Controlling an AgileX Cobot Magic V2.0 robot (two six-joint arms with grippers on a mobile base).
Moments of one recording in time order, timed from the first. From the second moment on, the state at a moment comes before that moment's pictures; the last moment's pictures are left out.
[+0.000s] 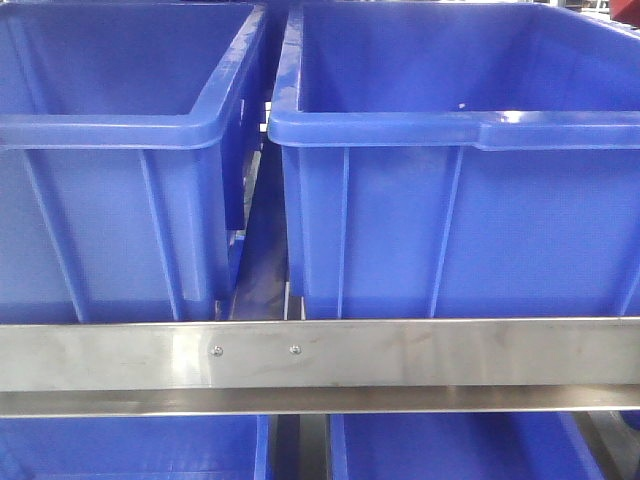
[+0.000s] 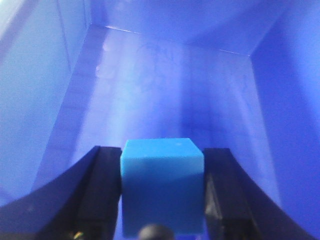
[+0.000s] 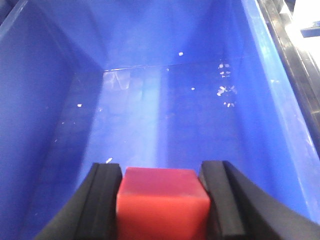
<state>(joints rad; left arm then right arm) -0.11 1.28 -0.83 0.02 0.05 -0.30 0.16 1.21 -0.83 -0.12 0.00 0.36</state>
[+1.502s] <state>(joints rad) -0.11 1.01 -0.71 0.02 0.16 -0.30 0.16 1.06 -0.77 -0.13 0.06 0.36</state>
